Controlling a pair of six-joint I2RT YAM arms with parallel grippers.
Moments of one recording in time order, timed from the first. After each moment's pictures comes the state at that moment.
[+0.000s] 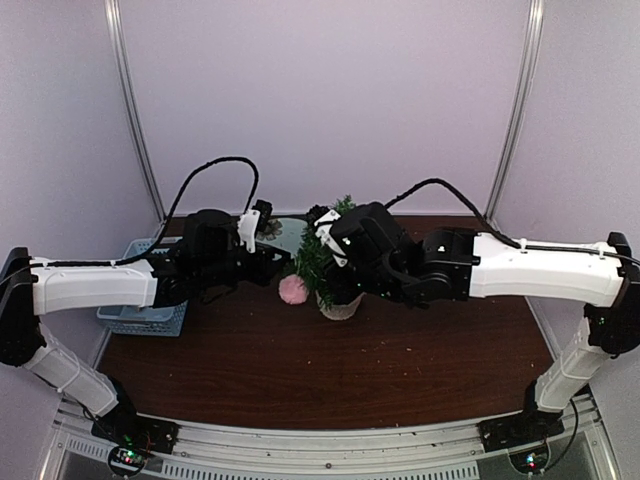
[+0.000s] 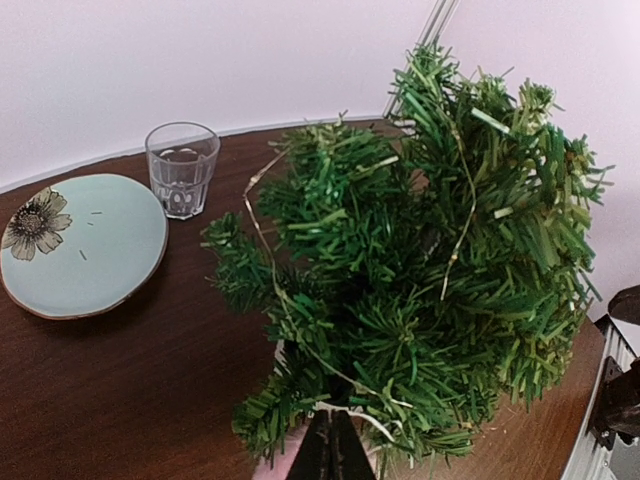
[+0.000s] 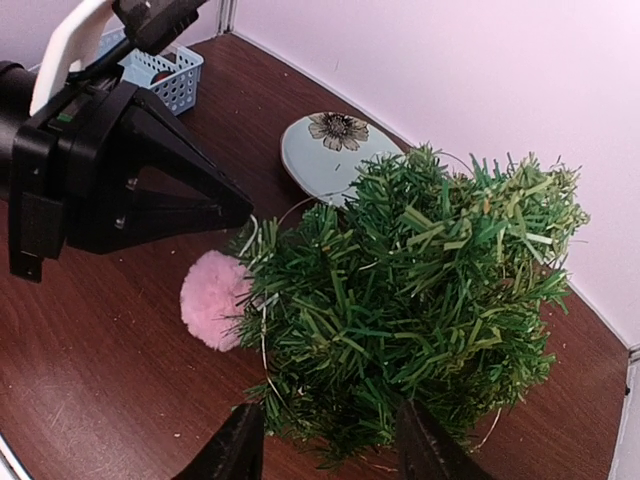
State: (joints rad) left arm -0.77 1.43 0.89 0.19 0.07 -0.34; right arm 1.18 1.62 1.44 -0.48 0.58 0.11
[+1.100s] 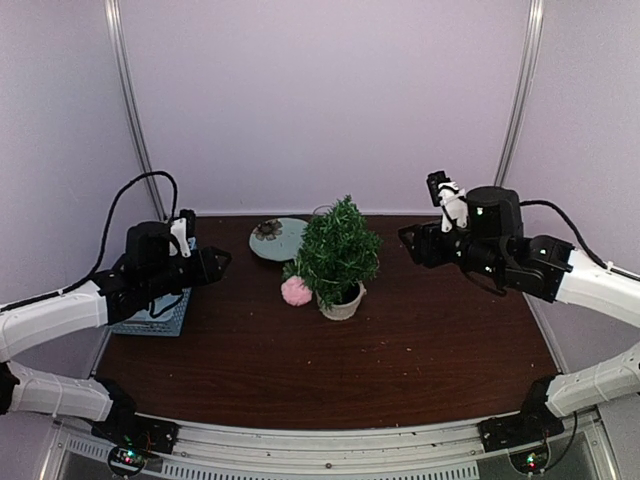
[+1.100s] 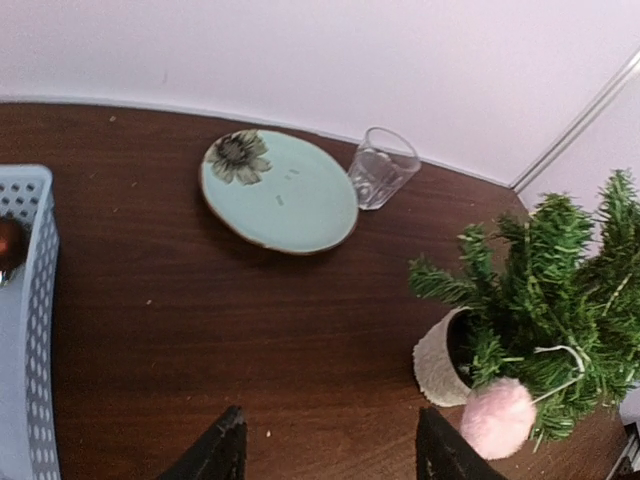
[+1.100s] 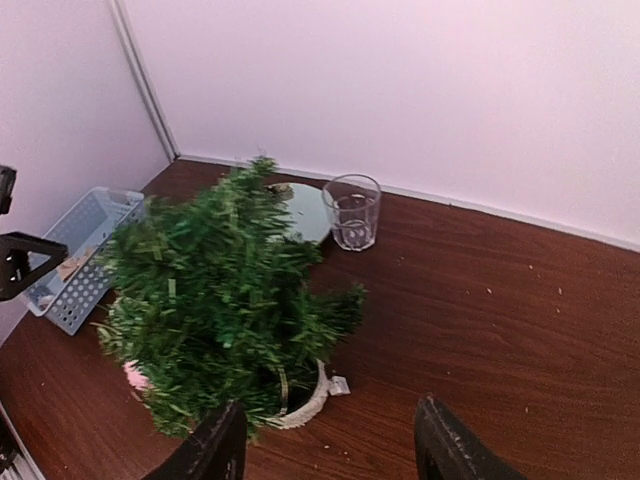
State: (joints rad) left arm -0.55 1.10 0.67 0.06 -0.02 -0.51; right arm 0.87 1.14 1.02 -0.22 0.31 0.24
